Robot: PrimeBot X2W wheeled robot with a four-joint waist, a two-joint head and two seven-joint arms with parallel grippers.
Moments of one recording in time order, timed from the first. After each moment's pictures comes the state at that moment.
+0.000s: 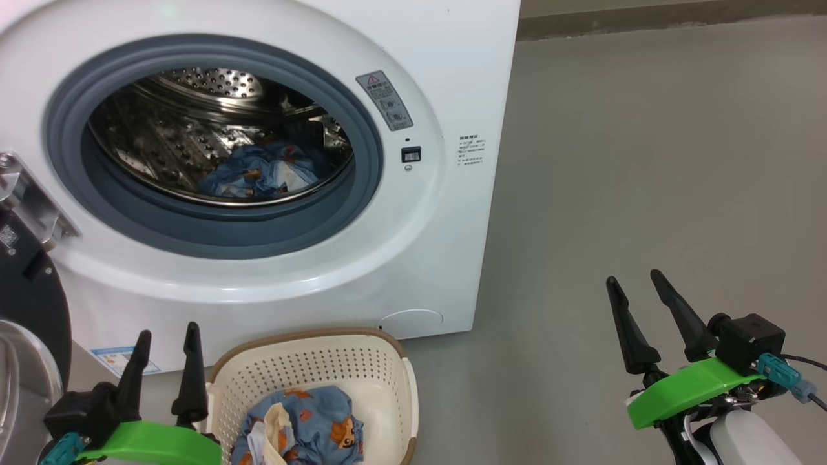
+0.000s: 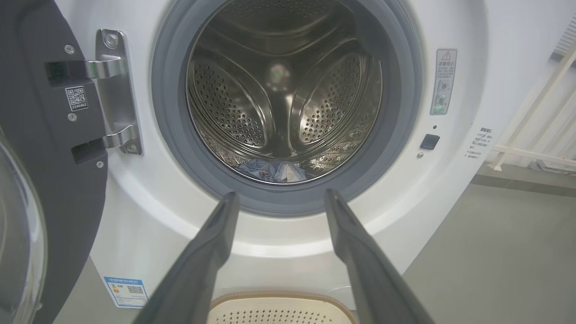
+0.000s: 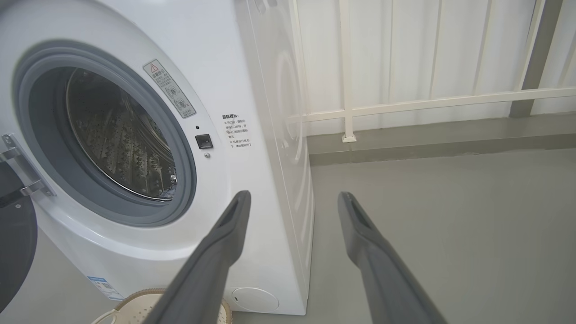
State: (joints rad) left arm -0.16 0.20 -0.11 0.36 -0.49 -0.05 -0.24; right arm -0.18 -0.18 0.19 0.33 0.42 0.12 -0.25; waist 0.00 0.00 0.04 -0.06
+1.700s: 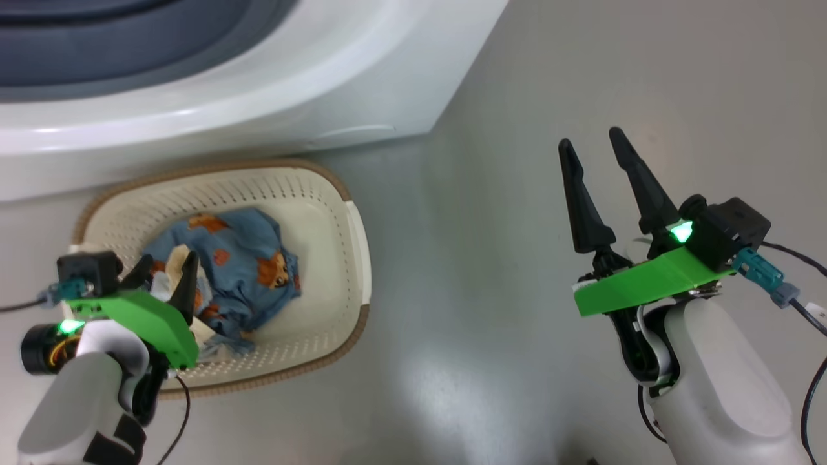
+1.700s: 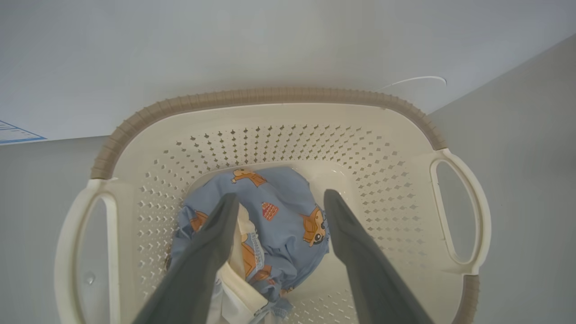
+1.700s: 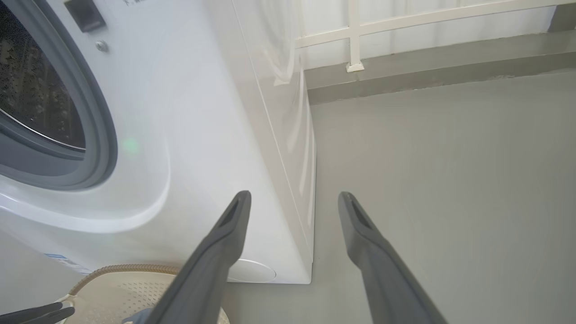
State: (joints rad) left arm -0.65 0.30 -0.31 0.92 -0.55 -0.13 -0.08; right arm -0.45 -0.06 0.19 0.26 0.35 0.12 -0.25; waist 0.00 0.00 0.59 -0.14
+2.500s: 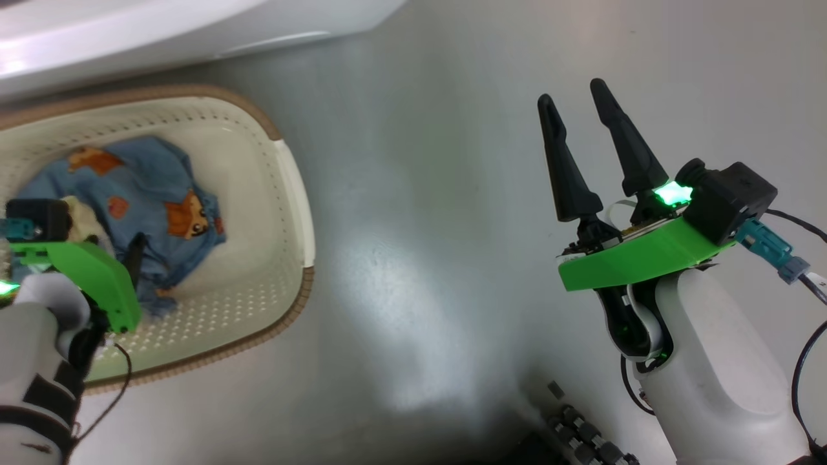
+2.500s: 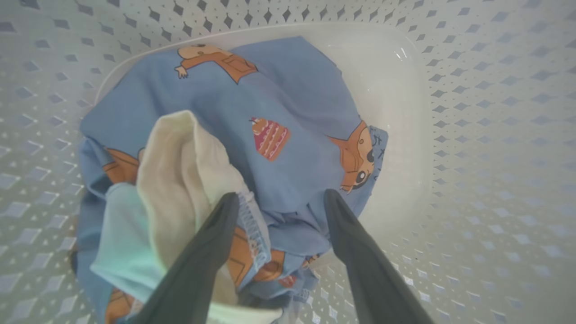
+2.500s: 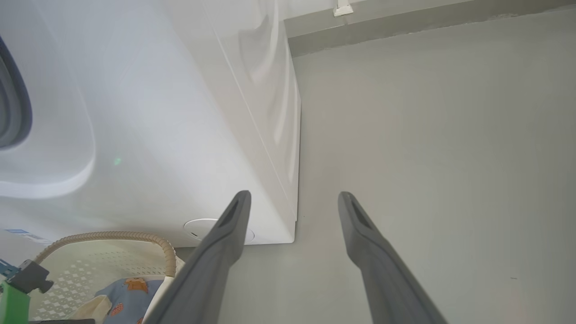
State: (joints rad) left arm -0.91 0.38 -0.47 1.21 -0.61 -0.13 0.06; right arm -0.53 -0.06 0.25 0.20 0.41 0.12 -0.25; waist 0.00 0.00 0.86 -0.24
